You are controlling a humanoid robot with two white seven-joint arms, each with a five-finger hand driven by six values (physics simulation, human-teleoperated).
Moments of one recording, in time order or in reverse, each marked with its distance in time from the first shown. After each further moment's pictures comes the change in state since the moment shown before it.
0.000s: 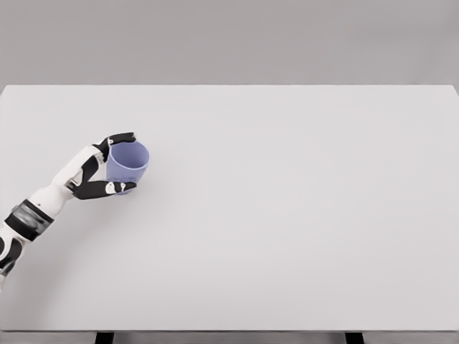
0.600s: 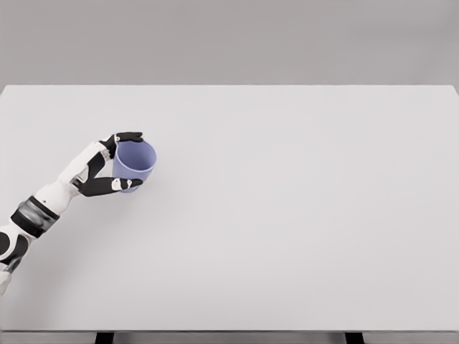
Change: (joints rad) left arm -0.014 -0.014 -0.006 -0.024 -0.002 -0.006 -0.001; right arm 0.002 0.000 0.000 0.000 0.000 0.000 0.000
